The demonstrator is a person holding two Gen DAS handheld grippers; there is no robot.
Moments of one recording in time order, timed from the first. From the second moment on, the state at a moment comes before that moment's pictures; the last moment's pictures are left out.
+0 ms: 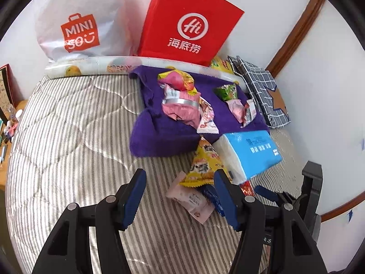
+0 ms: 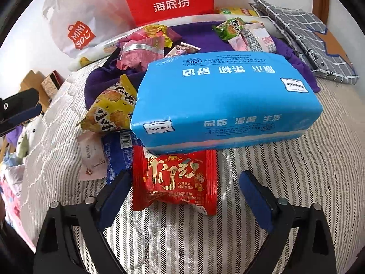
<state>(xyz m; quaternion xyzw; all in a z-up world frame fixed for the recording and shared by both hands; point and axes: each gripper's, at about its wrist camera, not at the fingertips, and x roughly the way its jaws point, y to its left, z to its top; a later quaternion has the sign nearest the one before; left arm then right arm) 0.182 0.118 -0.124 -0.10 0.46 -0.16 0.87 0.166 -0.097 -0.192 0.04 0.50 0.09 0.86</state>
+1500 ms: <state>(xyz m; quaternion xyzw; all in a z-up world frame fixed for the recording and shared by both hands) 0.212 0.059 -0.156 -0.05 0.49 -0.17 0.85 0.126 -0.182 -0.184 -0.03 0.46 0.14 0.88</state>
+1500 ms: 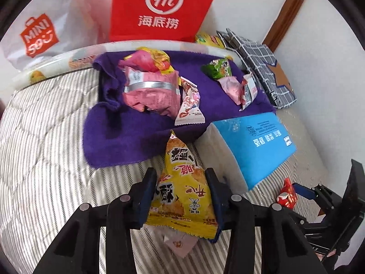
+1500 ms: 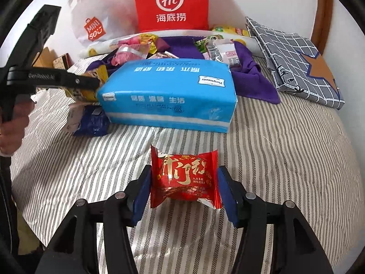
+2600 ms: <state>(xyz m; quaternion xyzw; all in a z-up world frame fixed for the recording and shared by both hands) 0.137 0.020 -0.139 -0.06 0.48 -0.23 0.85 0.097 -0.193 -0.154 0.00 0.42 0.13 0.90</state>
